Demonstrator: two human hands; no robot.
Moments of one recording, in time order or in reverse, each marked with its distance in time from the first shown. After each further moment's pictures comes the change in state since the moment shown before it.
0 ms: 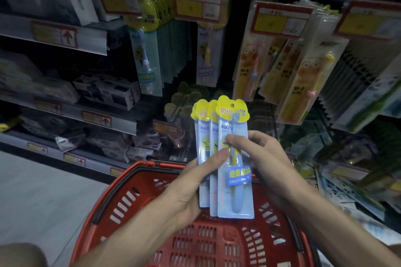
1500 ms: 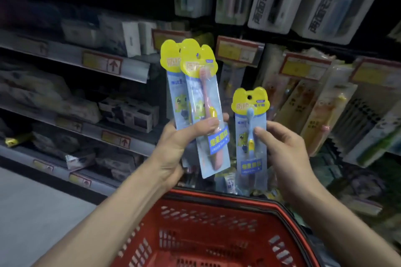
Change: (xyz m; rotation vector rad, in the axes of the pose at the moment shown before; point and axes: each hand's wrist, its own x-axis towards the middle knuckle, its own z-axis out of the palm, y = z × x) left_hand -0.018 0.108 -0.035 0.142 -0.005 0.556; right_hand 0.020 -0.038 0.032 -0.114 0.181 -0.397
